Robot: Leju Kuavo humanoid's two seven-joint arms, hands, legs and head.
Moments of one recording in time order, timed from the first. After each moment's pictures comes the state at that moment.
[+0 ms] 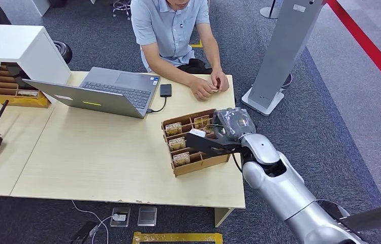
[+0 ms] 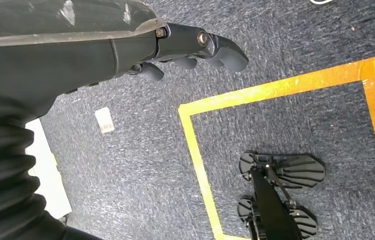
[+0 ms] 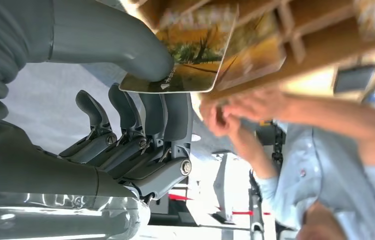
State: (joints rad) left arm -0.12 0.21 -0.96 -0.22 0.92 -0.07 0.06; right arm -0.75 -0.07 0.81 -1.08 0.88 0.13 0.24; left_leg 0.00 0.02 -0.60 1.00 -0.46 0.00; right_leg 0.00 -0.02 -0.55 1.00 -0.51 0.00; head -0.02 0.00
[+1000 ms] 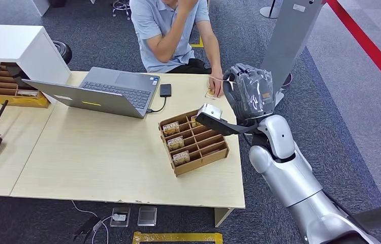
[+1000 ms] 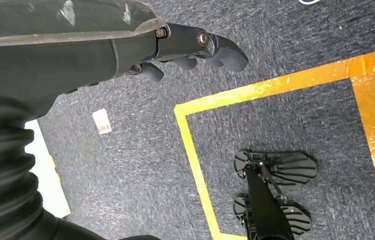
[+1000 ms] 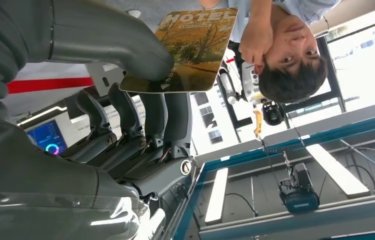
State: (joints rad) left arm -0.15 0.20 -0.96 -0.22 0.90 -0.07 0.08; right arm -0.79 -0.03 0.70 -1.05 0.99 -0.43 0.00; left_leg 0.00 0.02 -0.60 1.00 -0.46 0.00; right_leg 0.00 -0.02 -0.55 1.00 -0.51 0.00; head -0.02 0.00
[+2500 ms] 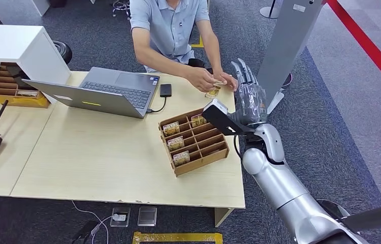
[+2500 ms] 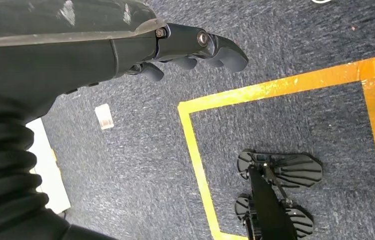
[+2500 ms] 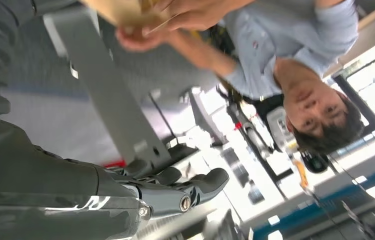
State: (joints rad) left arm -0.12 0.20 -0.96 -0.22 0.94 -0.05 0.07; right arm -0.77 0.02 0.69 -0.89 0.62 -0.42 -0.06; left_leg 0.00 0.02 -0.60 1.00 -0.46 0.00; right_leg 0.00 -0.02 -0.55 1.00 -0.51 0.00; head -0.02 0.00
